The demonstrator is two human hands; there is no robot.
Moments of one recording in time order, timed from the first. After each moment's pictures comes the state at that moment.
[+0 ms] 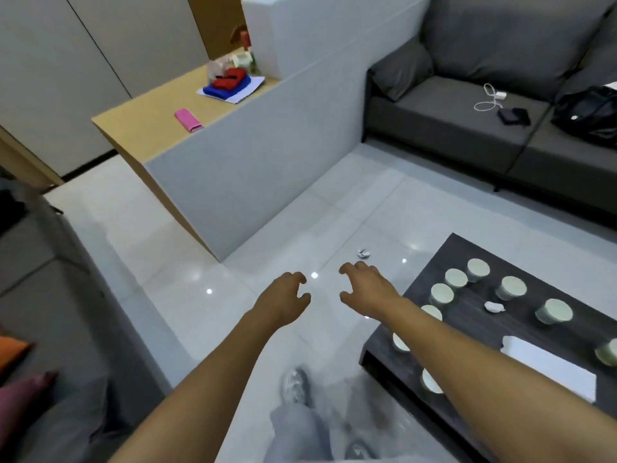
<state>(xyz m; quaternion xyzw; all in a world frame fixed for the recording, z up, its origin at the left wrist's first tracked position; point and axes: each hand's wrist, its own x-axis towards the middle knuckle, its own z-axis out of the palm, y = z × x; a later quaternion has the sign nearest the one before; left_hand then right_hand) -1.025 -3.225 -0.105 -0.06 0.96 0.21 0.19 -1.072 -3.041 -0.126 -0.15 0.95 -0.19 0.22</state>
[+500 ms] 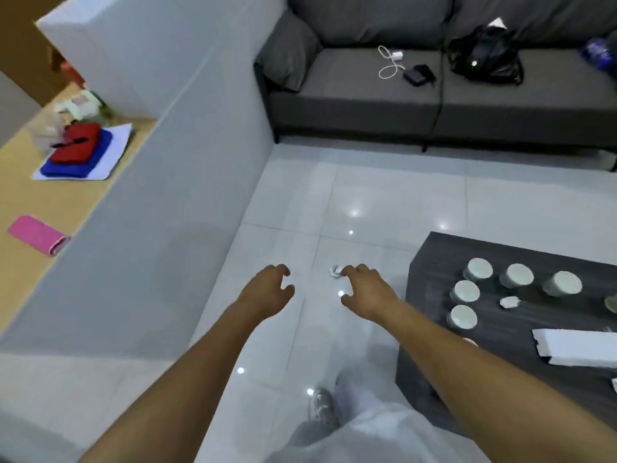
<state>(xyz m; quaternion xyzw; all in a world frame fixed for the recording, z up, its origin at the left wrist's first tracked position) -1.414 -3.285 -0.130 0.12 0.94 0.14 0.28 -1.349 -3.085 -0.174 0.09 0.94 -0.25 0.23</state>
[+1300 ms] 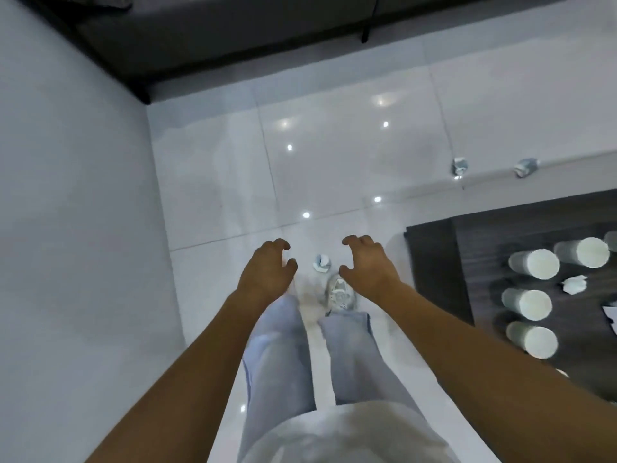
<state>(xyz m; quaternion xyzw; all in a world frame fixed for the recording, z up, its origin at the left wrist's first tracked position) -1.817 -3.101 -0.327 0.23 0.87 0.11 0.41 -1.681 -2.962 -0.361 0.36 0.83 -0.35 0.24</state>
